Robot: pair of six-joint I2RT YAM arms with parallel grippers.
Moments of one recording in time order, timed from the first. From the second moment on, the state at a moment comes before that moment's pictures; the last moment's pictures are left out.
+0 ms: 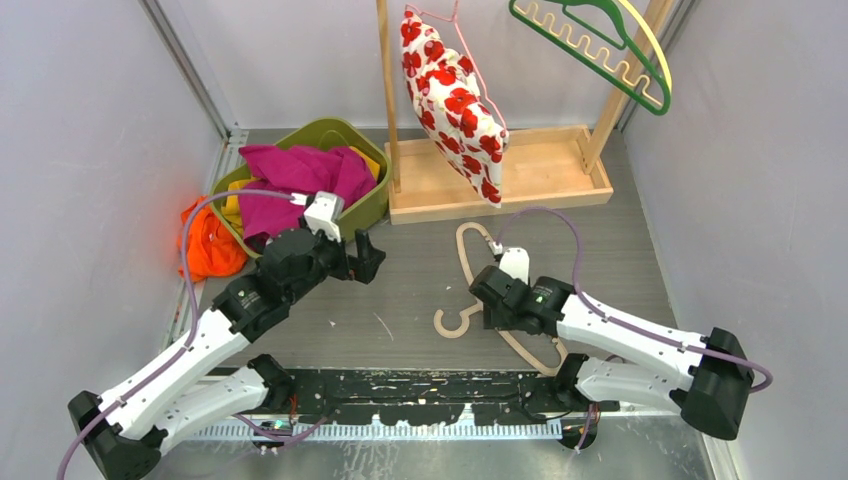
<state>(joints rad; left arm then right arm) -0.73 0.81 0.79 -0.33 -0.16 -0.34 0.96 1.04 0.73 -0.86 0.42 0.84</state>
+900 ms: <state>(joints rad) -0.73 0.73 0.73 -0.30 -0.18 -0.35 0.96 1.26 0.68 -0.82 0.35 0.78</state>
